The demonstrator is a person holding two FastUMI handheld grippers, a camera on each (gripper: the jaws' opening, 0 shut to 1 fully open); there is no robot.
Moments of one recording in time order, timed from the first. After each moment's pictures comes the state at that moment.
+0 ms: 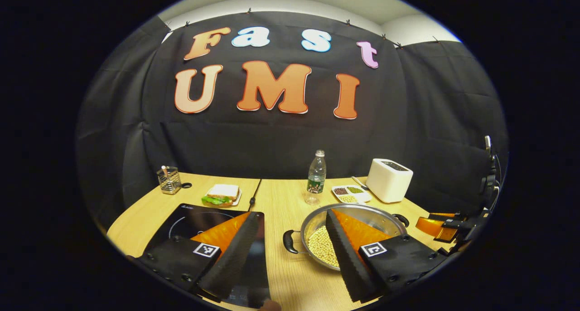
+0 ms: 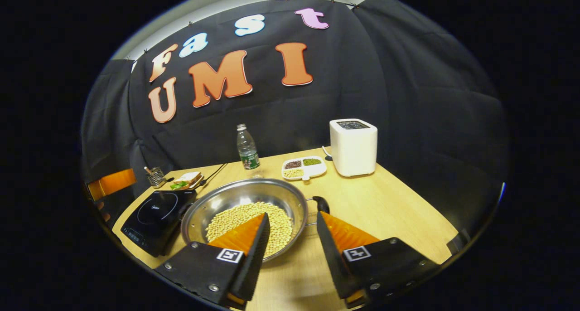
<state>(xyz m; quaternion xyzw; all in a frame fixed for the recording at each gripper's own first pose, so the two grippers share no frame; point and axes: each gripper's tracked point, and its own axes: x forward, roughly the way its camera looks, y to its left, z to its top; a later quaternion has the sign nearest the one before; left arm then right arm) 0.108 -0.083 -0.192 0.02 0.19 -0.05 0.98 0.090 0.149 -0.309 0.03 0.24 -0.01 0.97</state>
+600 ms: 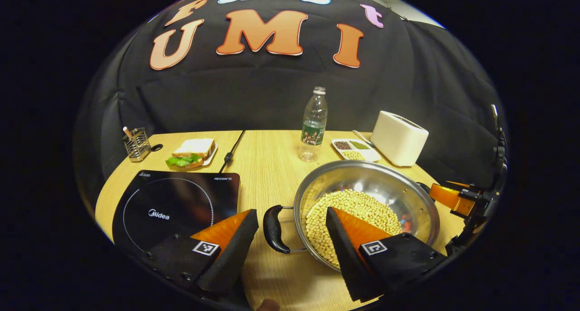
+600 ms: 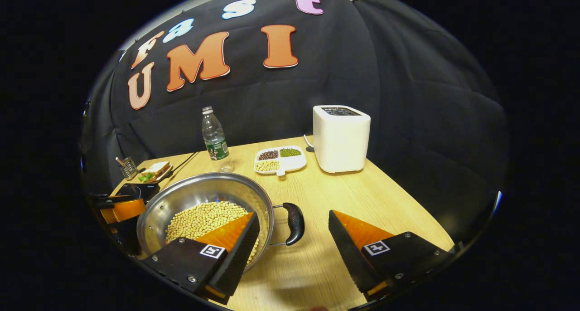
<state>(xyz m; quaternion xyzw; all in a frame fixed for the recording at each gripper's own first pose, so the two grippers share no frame) 0.164 -0.095 -0.326 0.01 0.33 -0.07 0.94 0.145 0.115 -0.361 0.00 0.30 -0.04 0.95</state>
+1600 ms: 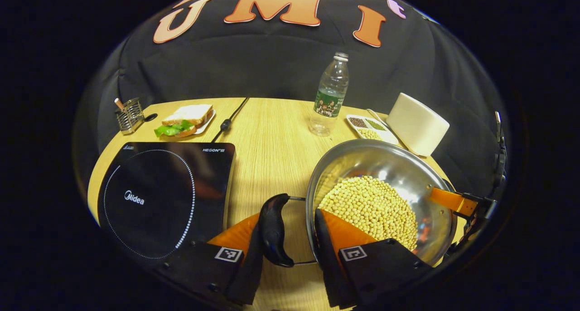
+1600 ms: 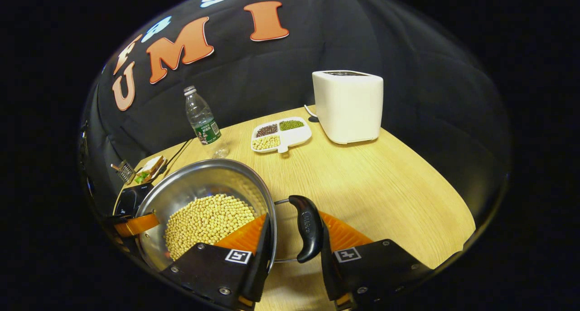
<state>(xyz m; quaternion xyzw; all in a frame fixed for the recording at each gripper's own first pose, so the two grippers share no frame) 0.170 -0.089 -0.379 -0.02 0.41 -0.04 0.91 0.155 0.127 -0.391 0.05 0.37 -0.06 0.92</state>
